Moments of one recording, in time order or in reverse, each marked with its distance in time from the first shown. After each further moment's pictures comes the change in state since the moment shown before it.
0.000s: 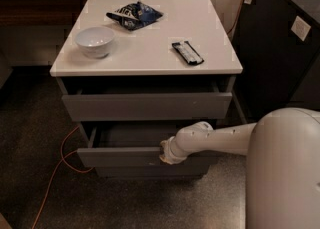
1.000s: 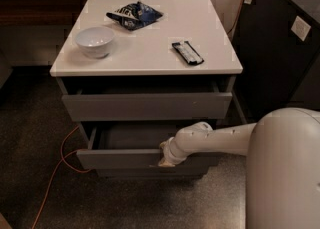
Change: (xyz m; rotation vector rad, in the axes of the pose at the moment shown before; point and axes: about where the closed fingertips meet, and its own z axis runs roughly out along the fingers) arm -0.001 0.001 -0.001 -0.006 0.001 -0.003
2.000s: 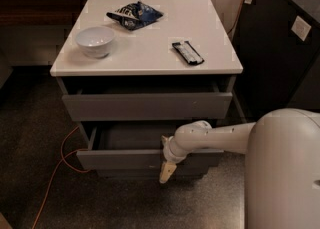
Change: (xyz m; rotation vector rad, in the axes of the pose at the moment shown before) arm 0.002 -0.001 0.003 -0.029 0.001 0.020
